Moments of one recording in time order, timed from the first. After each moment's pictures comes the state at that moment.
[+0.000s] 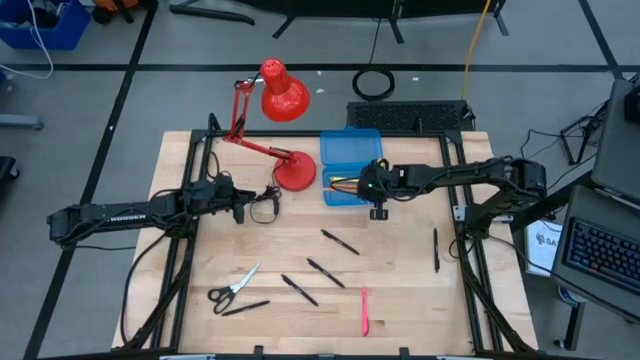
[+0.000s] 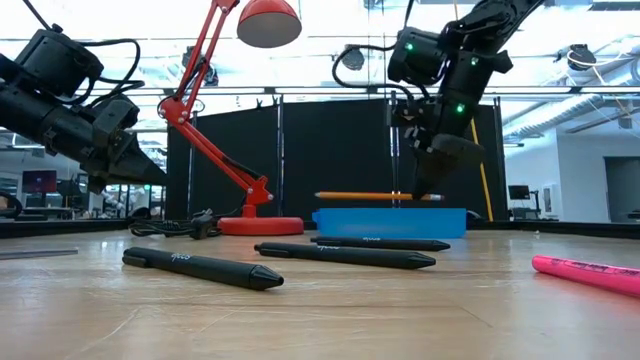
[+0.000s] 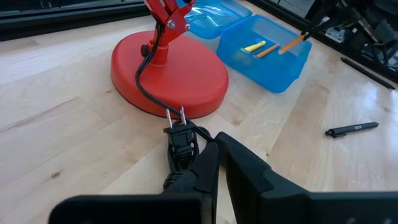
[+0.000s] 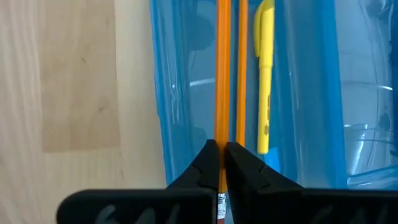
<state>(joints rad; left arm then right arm) 0.30 0.47 0.01 0.03 -0.11 -0.42 -0.23 1.53 0.89 -0.47 0.21 -0.29</state>
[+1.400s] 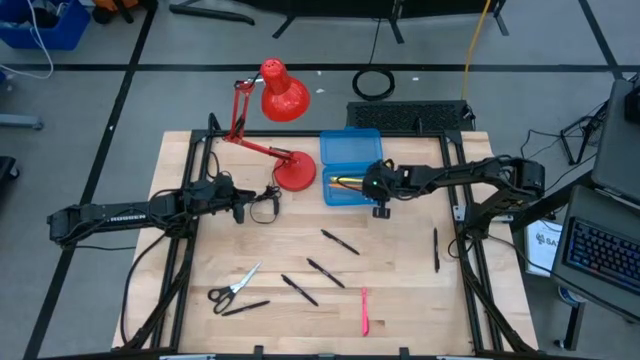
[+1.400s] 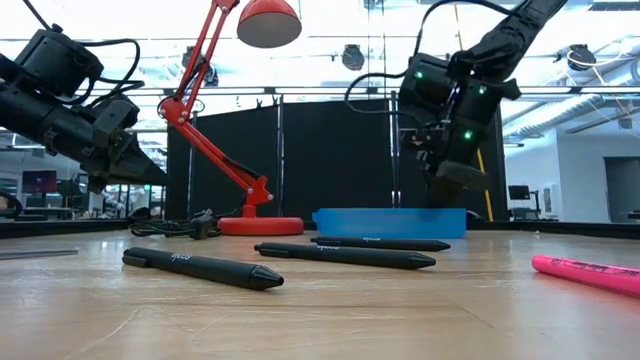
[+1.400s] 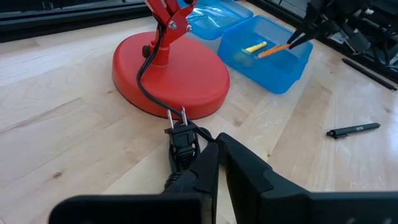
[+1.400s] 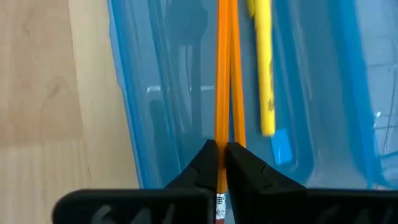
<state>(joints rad) 0.30 0.47 0.01 0.03 -0.11 -0.42 -0.30 1.54 0.75 -0.29 0.18 -0.28</state>
